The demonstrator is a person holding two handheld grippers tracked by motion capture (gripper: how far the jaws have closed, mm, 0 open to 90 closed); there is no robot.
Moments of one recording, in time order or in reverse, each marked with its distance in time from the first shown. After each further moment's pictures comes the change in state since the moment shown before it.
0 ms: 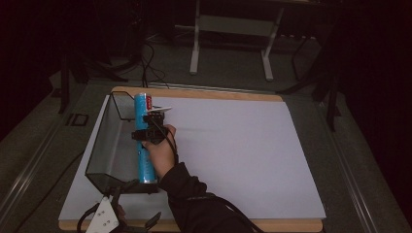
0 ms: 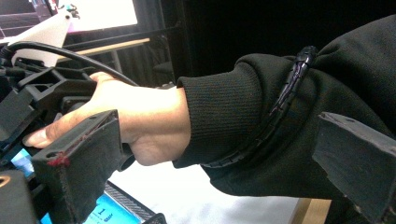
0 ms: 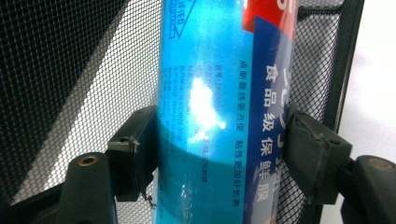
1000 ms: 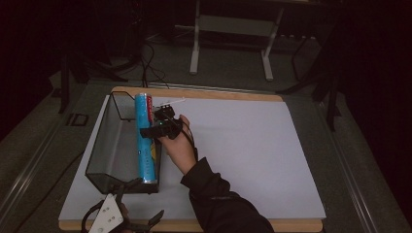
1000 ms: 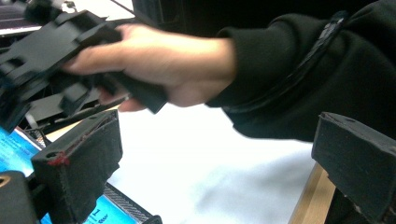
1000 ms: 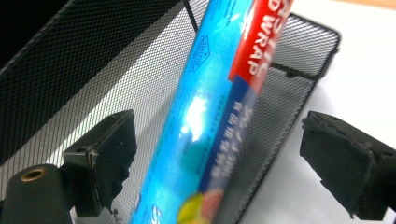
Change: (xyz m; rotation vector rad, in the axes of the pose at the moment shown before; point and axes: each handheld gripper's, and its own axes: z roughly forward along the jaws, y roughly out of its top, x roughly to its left) left arm 0.000 0.000 0.008 0.021 -0.006 -0.019; right arm -0.028 0.010 -0.056 -0.095 0.126 -0.269
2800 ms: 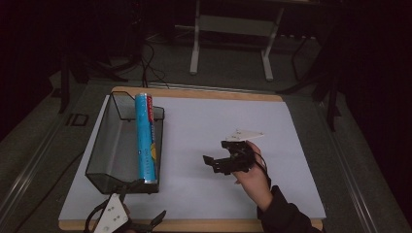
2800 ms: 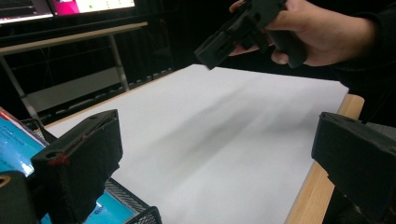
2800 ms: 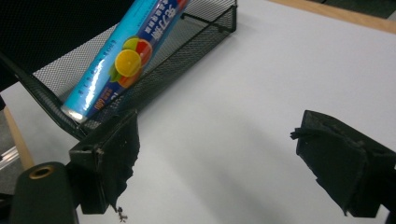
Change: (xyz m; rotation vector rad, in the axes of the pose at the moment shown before) left arm -0.002 -0.003 0.005 0.038 0.002 0.001; right arm -0.089 -0.115 -0.148 -0.119 0.004 -0.166
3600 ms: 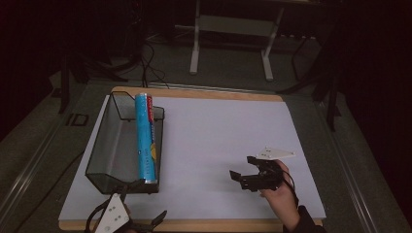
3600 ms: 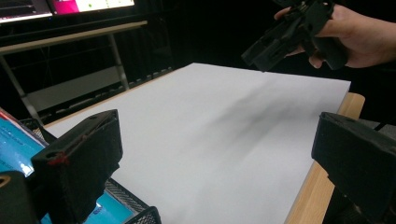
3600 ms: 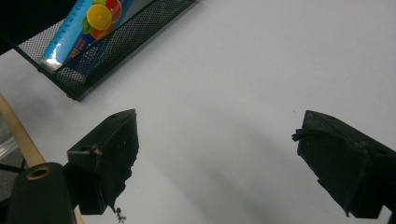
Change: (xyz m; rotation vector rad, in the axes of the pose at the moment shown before) left arm -0.001 0.000 0.001 0.004 0.000 0.006; right arm -0.028 -0.061 -0.053 0.004 -0.051 0.044
